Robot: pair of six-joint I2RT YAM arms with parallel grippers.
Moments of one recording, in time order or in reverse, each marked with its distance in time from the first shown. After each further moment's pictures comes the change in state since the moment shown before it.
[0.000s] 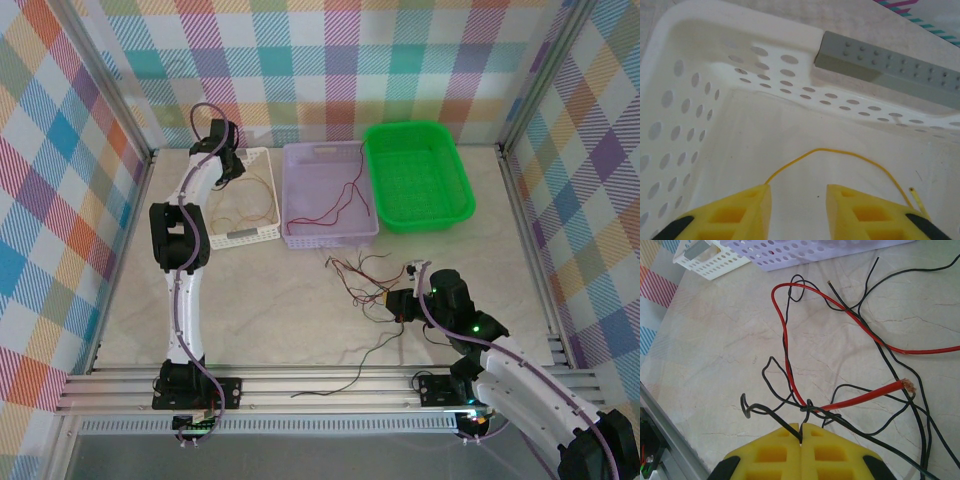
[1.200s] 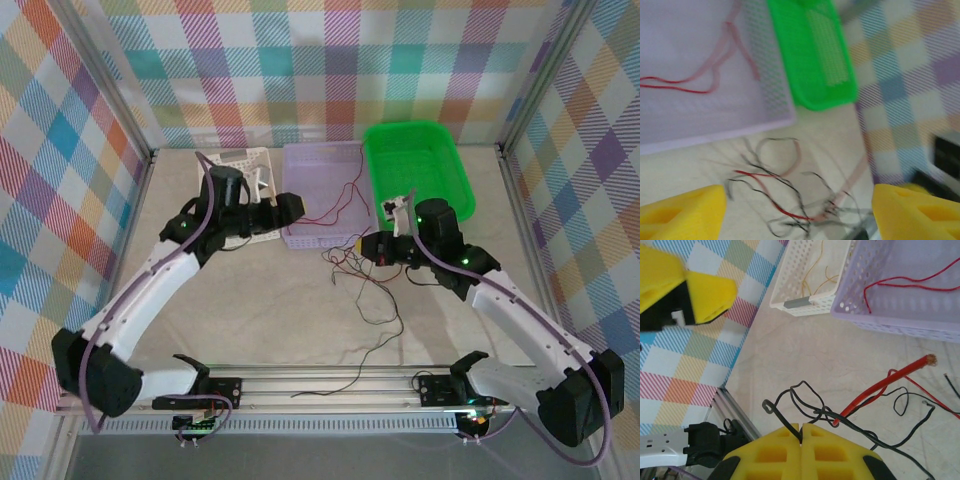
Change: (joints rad) left arm -0.396 -1.185 -1.034 0.321 0.671 -0.167; right arm 0.000 0.435 0.617 -0.129 -0.215 0.061
